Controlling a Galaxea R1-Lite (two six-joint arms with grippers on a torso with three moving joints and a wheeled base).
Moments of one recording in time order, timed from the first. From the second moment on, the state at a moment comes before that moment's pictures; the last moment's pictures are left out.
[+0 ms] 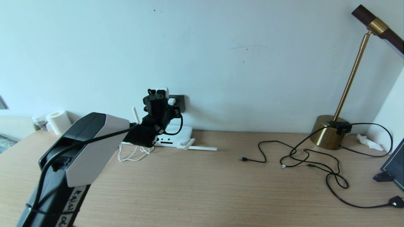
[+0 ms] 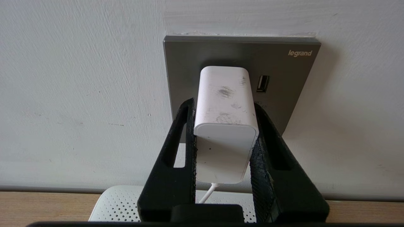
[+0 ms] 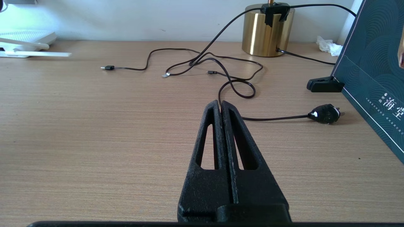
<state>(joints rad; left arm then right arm) -0.28 2.55 -1.82 -0.72 0.26 0.01 0.01 0.00 0.00 -0.03 -0.03 0.02</state>
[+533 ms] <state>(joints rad) -0.28 2.55 -1.83 -0.71 0.26 0.01 0.01 0.00 0.00 -0.03 -0.03 0.02</state>
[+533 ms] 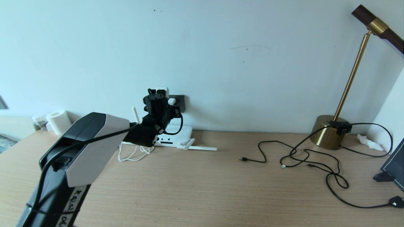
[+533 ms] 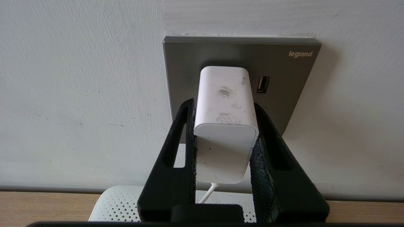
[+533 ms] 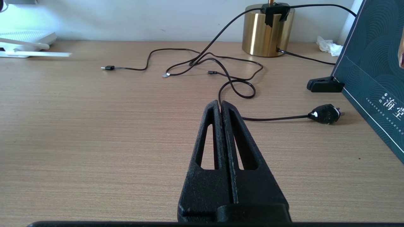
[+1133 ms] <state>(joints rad) -0.28 2.54 -1.83 -0.70 0.27 0.00 0.01 0.00 0.00 -0.03 -0.03 0.02</state>
